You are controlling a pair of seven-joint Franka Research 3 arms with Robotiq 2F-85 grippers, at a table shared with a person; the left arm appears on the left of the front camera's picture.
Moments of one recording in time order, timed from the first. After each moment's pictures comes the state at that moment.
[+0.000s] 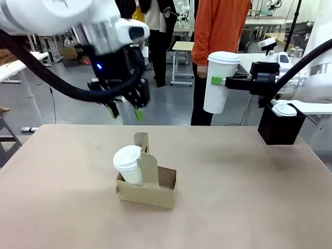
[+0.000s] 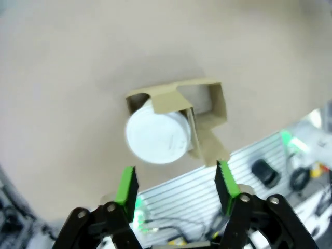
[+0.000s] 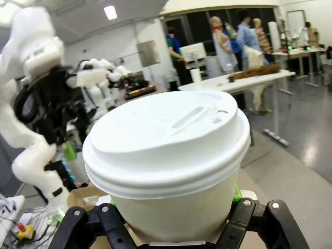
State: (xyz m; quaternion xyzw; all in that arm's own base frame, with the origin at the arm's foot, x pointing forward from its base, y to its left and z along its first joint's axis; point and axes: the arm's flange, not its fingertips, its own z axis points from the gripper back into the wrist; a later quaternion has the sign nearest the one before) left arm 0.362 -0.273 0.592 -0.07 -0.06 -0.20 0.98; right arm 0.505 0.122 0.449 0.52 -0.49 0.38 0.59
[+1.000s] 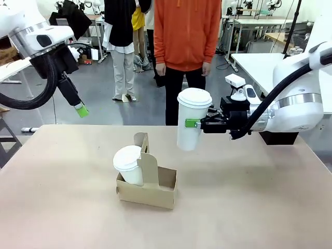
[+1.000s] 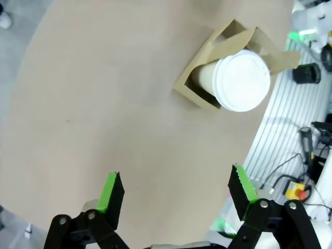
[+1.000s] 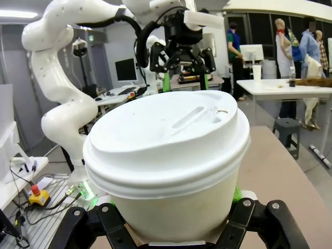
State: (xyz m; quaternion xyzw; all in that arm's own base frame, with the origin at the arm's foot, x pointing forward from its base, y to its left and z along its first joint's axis) left arm 0.440 -0.112 0.556 -0.15 -0.09 -0.52 0.84; right arm 0.443 0.203 0.378 0.56 -0.46 0.47 0.51
